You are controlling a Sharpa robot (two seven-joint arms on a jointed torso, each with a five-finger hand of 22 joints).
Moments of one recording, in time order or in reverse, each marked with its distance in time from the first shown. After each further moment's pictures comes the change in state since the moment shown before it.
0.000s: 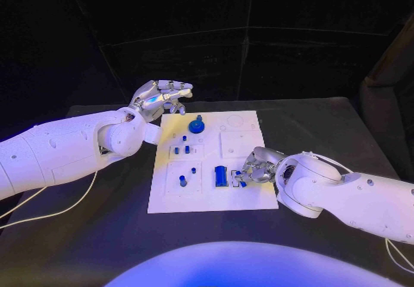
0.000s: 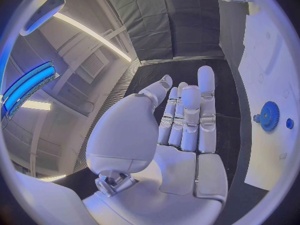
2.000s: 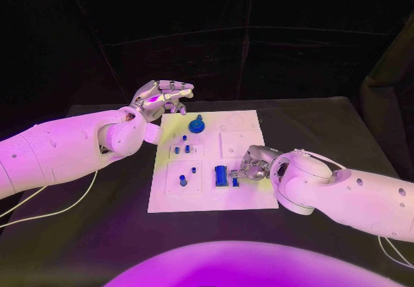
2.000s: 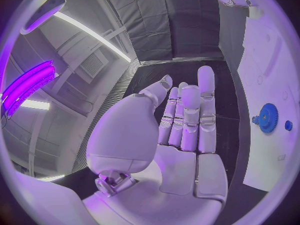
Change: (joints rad) left arm 0.000 -0.002 0.000 0.003 0.000 0.008 -0.012; left_hand 0.004 0.004 -0.007 0.002 0.000 -0.004 0.004 0.000 0.000 -0.004 0.004 0.000 0.000 -0.004 -0.004 0.000 -0.005 0.000 0.000 0.000 -0.005 -0.001; right arm 0.000 0.043 0.000 -0.038 -0.091 0.039 -0.022; right_hand -0.177 -0.014 -0.071 0.025 -0.161 0.058 -0.010 -0.037 0.043 0.033 -0.005 0.037 0.059 0.000 -0.007 0.005 0.000 0.000 0.004 -0.003 0.000 0.000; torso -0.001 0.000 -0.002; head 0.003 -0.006
